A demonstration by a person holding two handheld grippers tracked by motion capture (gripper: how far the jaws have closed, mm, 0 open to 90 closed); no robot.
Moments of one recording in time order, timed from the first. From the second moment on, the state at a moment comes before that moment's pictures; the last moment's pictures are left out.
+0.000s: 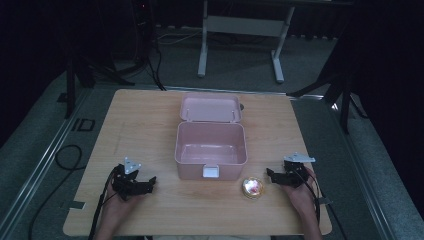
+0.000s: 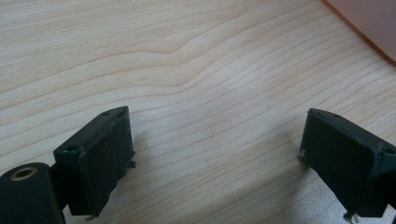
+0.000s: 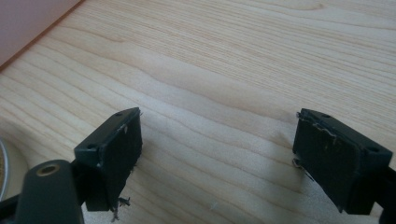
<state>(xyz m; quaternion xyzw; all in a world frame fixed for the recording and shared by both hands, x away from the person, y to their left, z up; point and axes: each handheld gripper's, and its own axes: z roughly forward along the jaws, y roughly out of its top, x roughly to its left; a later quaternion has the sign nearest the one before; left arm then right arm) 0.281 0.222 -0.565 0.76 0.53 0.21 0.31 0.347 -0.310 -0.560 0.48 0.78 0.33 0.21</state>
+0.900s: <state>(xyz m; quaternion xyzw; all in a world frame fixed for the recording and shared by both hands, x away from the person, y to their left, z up) 0.281 0.222 -0.564 0.76 0.53 0.21 0.31 0.339 -0.315 -0.544 0.46 0.80 0.32 0.21</state>
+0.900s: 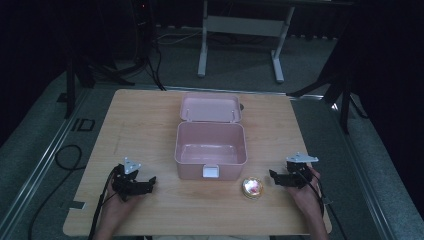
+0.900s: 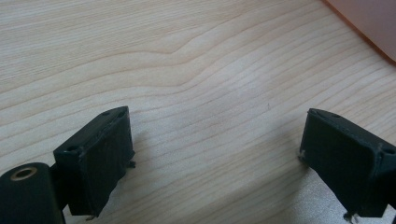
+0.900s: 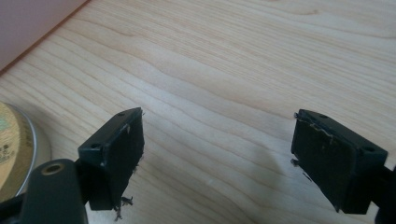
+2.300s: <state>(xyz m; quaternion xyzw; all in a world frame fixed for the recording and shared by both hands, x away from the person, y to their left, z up) 0.281 0.222 -0.564 0.76 0.53 0.21 0.31 0.327 -0.293 -0.493 0.36 0.87 0.27 0.18</state>
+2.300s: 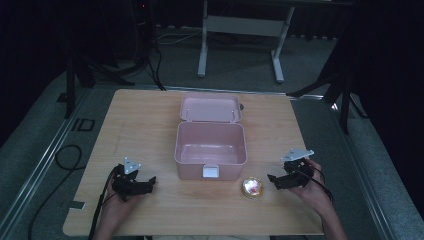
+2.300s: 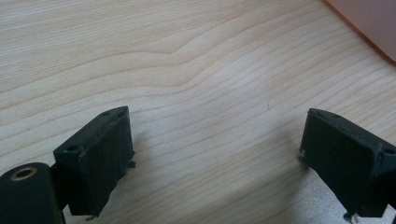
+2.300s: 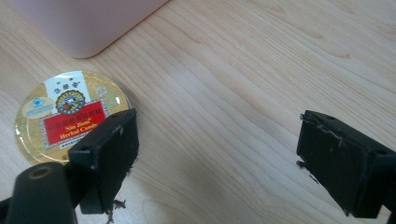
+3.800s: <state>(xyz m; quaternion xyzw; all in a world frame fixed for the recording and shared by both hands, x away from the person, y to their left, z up) 0.281 0.222 -0.564 0.76 0.53 0.21 0.31 0.314 -0.242 -0.511 0.27 0.93 0.24 0.10</state>
